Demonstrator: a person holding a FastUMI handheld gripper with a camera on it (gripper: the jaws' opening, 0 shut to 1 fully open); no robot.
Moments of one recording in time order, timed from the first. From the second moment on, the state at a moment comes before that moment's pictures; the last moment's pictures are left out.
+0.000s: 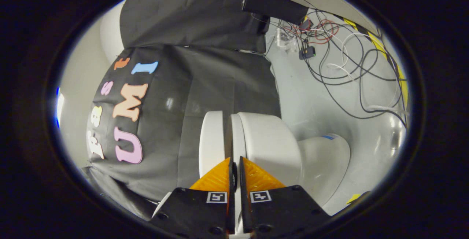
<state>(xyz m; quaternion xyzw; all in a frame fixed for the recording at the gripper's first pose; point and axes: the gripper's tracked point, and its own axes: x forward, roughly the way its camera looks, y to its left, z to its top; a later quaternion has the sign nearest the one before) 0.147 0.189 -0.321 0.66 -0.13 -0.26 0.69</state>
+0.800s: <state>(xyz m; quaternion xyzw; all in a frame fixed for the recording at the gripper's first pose) 0.146 0.202 -0.307 0.60 -0.13 -0.28 0.74</state>
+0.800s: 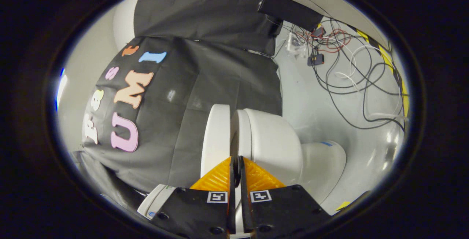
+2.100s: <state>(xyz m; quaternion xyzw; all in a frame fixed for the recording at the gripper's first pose) 0.200 0.281 -0.093 0.26 -0.04 -0.23 0.94</state>
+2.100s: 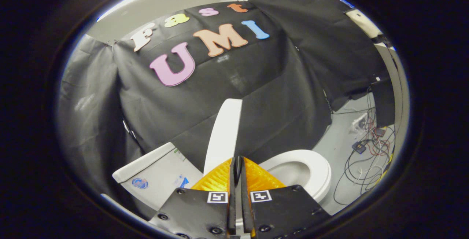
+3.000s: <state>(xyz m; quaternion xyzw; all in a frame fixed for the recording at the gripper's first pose) 0.252 0.376 -0.030 0.03 0.05 -0.24 0.97</state>
